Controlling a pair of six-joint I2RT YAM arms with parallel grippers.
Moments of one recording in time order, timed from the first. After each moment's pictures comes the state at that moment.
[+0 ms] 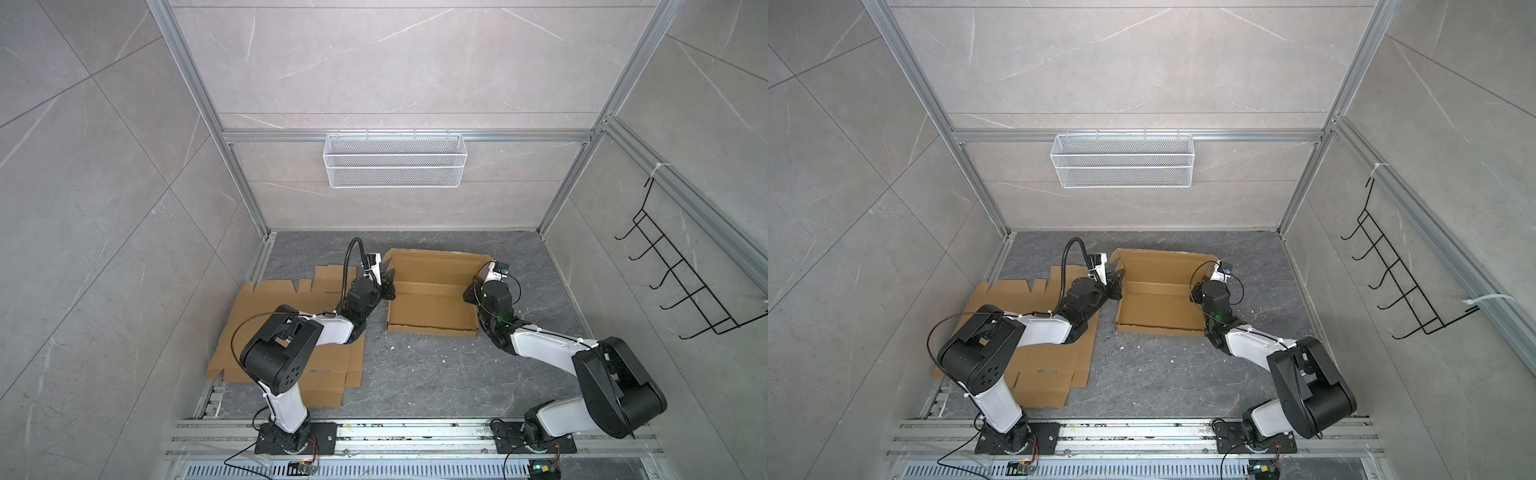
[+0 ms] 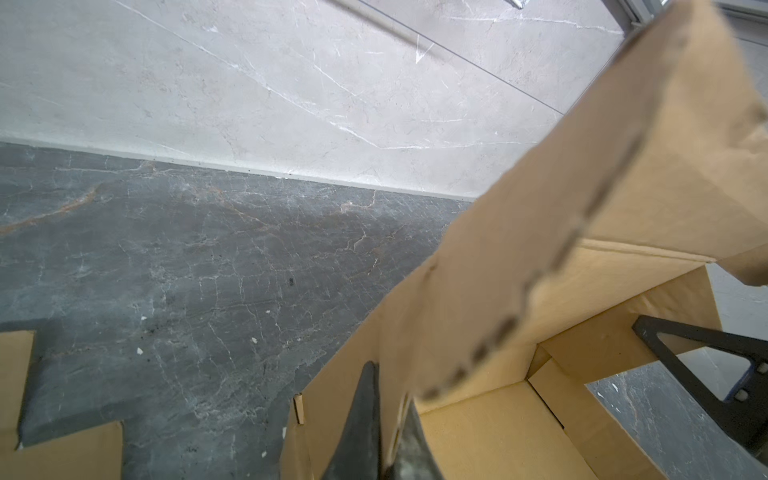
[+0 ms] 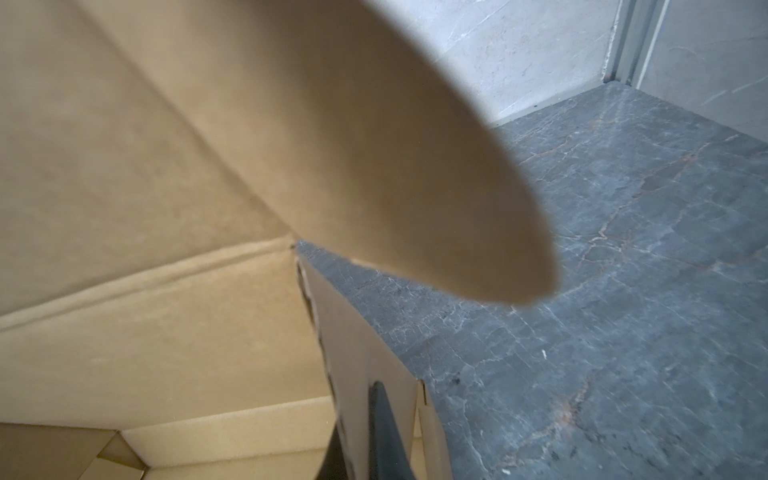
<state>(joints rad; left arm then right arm) -0.60 1.76 0.76 0.84 -0.02 -0.43 0.39 1.45 0.57 0.53 0.38 0.50</state>
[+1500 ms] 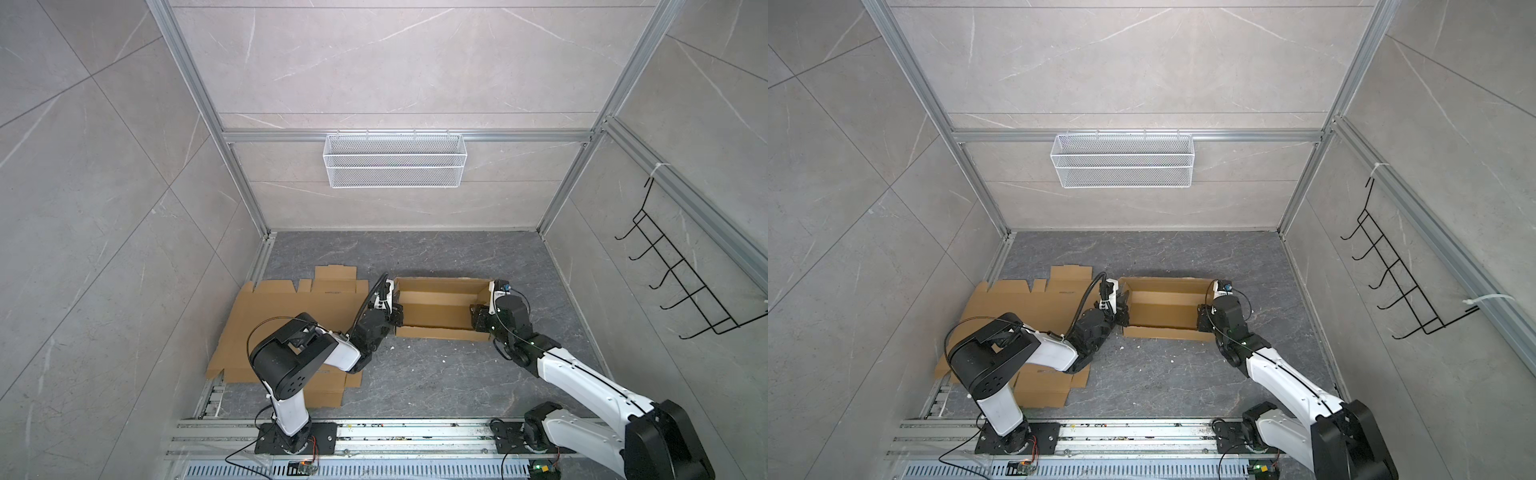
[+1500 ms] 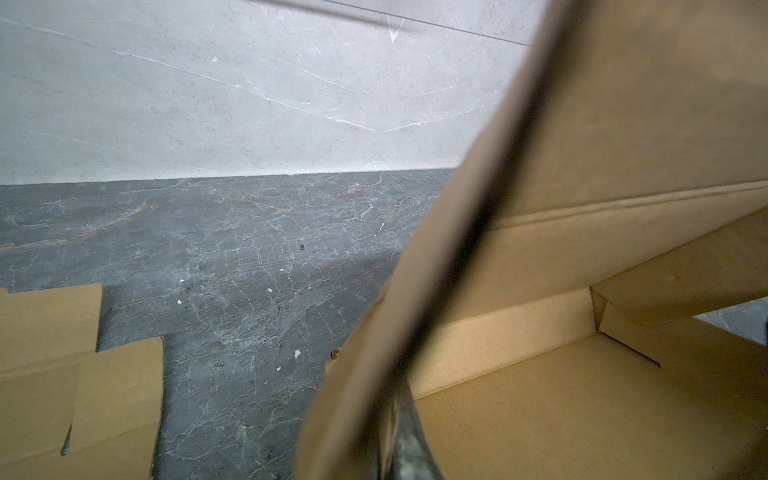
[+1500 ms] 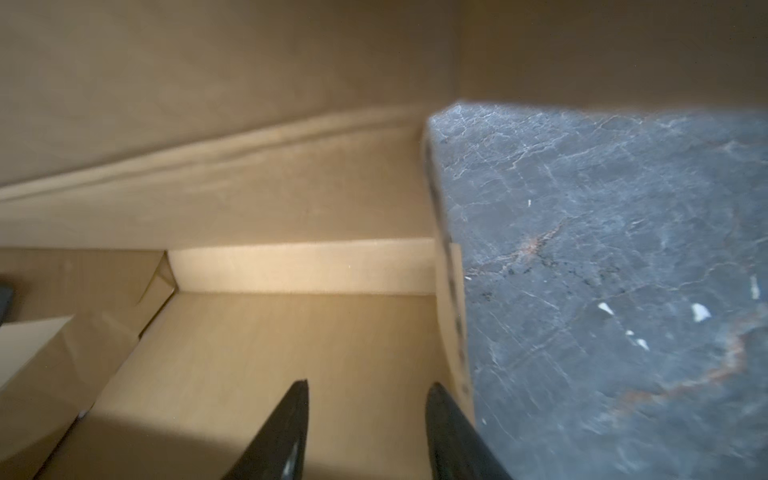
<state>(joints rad) -0.79 1.78 0.54 1.10 -0.30 -0.18 0.36 1.05 0.51 -0.07 0.09 0.38</state>
